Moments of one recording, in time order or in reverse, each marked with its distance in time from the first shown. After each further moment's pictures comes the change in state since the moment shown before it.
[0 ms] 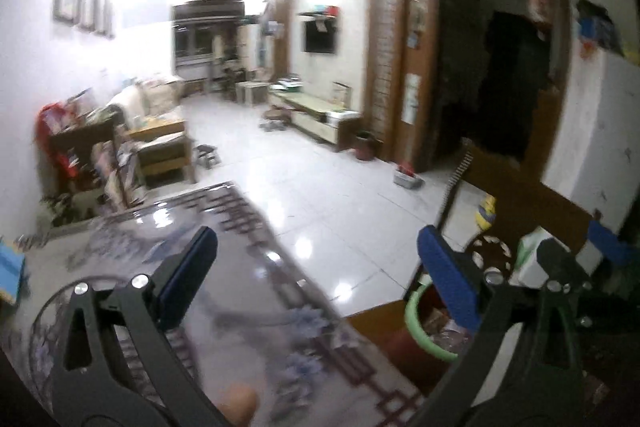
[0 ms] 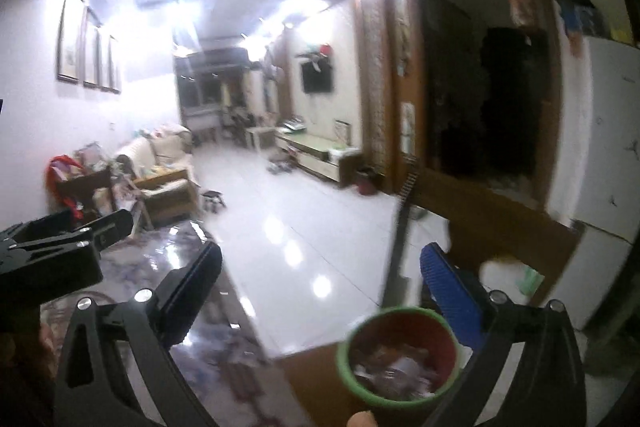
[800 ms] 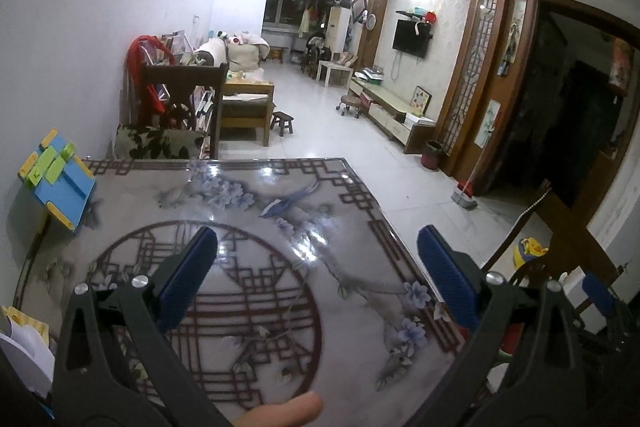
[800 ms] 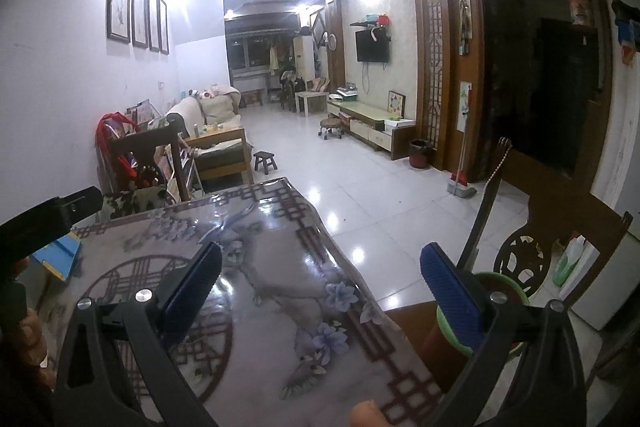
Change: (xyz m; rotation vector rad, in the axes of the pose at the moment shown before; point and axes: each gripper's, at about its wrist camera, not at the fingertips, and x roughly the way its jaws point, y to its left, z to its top) left arm -0.073 0.184 -0.016 -0.243 0.065 0.175; right arm -0.024 0.146 -0.019 -0.064 0.130 0.123
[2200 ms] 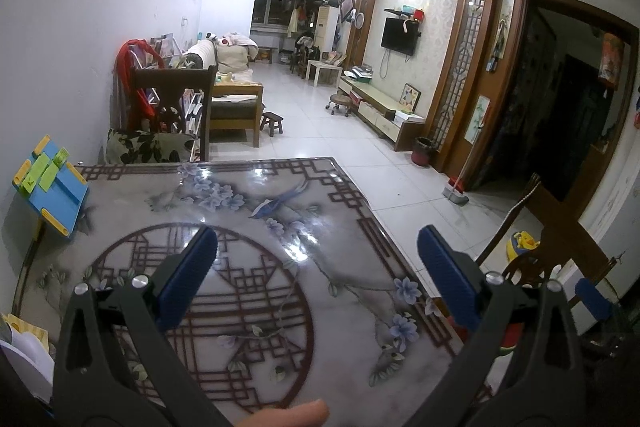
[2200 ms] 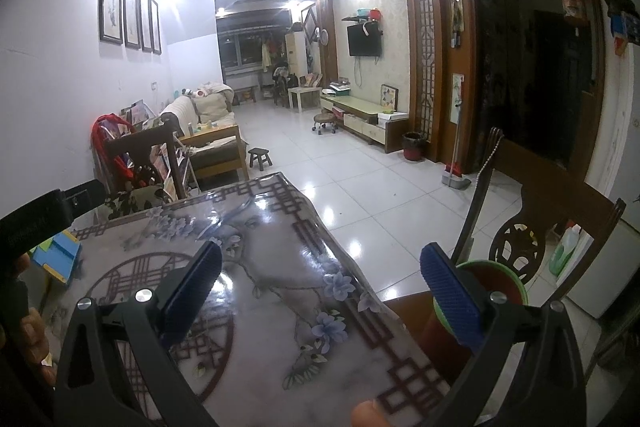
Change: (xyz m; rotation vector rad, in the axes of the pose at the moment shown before) left arm -0.011 -0.011 0.008 0.029 -0.001 -0.033; right arm -0.012 -0.005 -0.009 0.021 0.013 -0.014
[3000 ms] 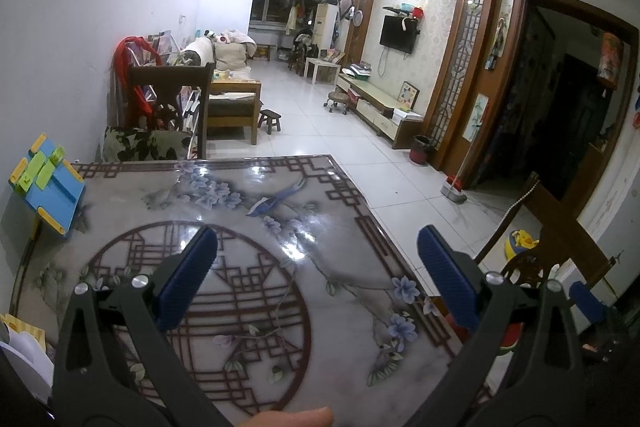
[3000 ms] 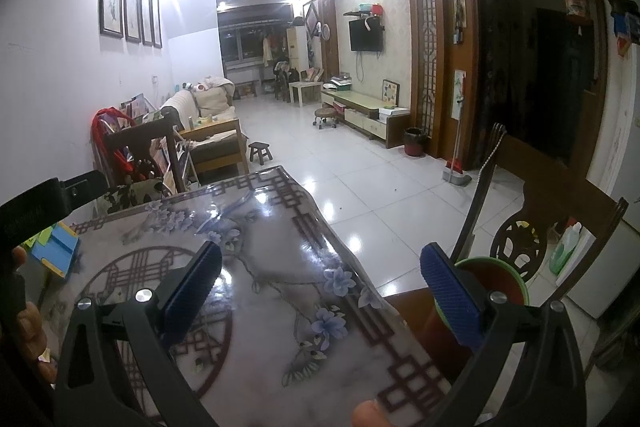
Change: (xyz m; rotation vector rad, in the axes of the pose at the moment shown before) left arm 0.003 -0.003 -0.003 0.001 0.005 -0.001; right arm -0.002 0.001 -0.004 -0.002 0.013 -0.002
